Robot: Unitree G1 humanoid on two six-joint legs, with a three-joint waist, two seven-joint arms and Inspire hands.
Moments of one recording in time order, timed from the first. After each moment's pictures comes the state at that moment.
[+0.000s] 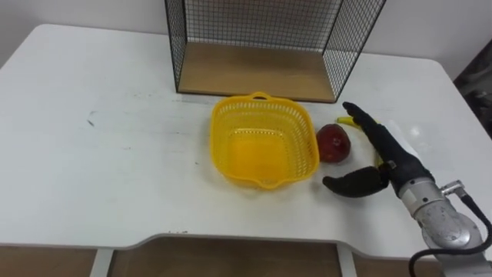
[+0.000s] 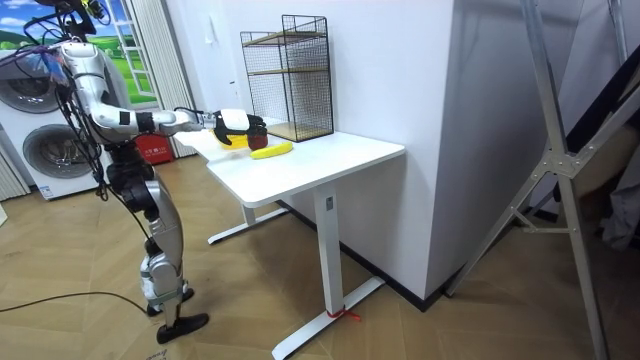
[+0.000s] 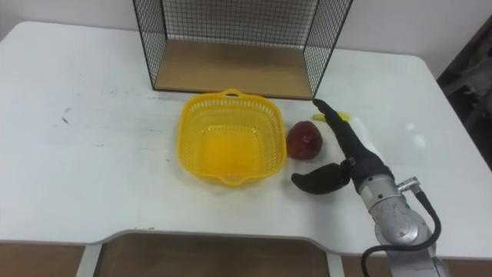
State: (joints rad) left arm 0.26 0.26 0.09 1.08 0.28 0.03 0.03; right arm 0.05 -0.41 -0.01 0.11 -0.25 -0.06 0.16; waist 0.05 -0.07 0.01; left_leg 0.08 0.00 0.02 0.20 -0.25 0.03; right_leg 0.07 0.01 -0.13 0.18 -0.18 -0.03
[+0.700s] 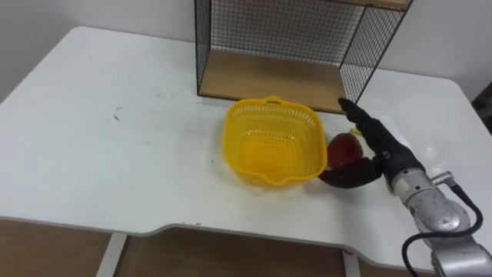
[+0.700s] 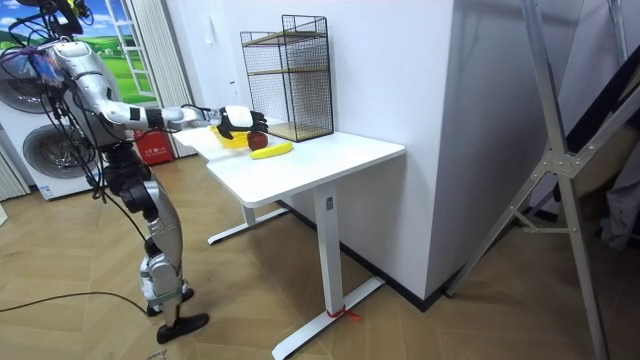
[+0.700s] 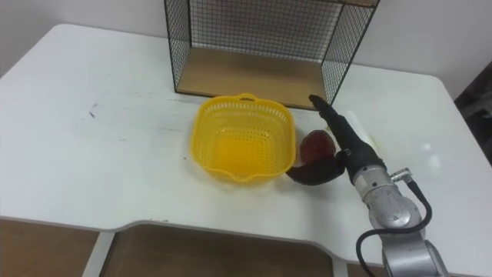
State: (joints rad) left arm 0.23 0.26 0.07 1.12 0.28 0.04 -0.01; right arm -0.08 -0.41 0.02 0.29 -0.14 -0.06 0.16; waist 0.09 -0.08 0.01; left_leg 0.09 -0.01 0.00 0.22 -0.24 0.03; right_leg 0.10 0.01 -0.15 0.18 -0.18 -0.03
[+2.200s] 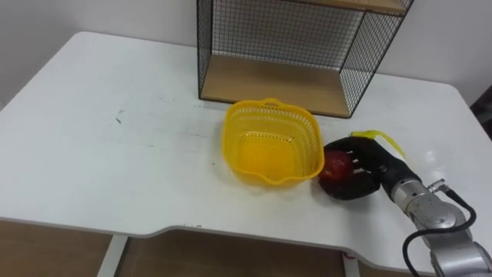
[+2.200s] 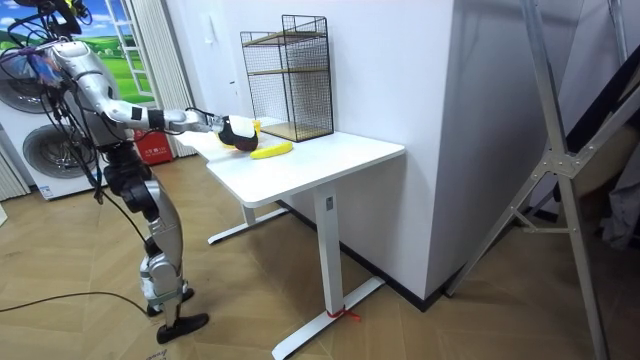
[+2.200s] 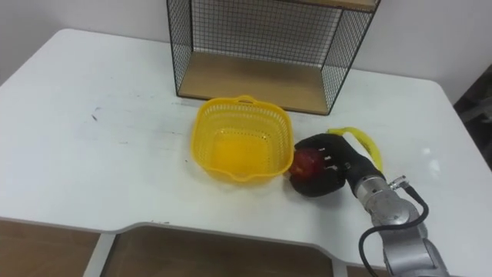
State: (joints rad) left arm 0.23 0.26 0.08 1.12 0.28 0.07 -0.06; right arm -0.11 -0.42 0.01 0.42 -0.23 -0.03 0.25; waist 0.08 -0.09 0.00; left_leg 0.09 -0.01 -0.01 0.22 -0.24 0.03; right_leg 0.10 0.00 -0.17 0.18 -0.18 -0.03
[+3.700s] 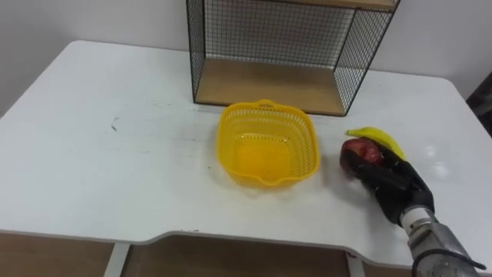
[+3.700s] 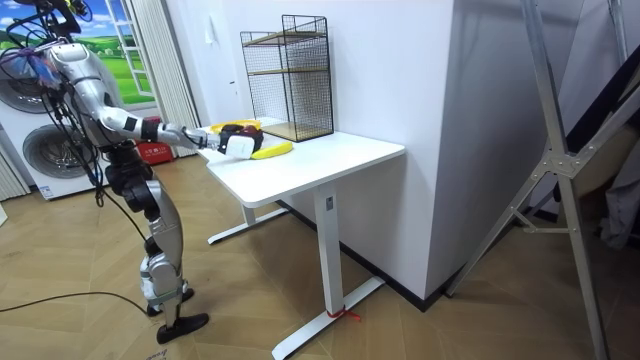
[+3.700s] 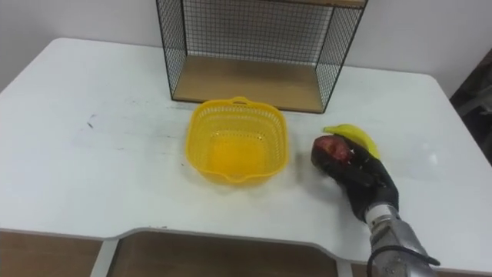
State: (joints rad) left arm 0.26 0.22 0.09 1.12 0.28 0.12 0.02; right arm -0.06 -0.34 -0.07 0.57 0.75 -0.02 0.13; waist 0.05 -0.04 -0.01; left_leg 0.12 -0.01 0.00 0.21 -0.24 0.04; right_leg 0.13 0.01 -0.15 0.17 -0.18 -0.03
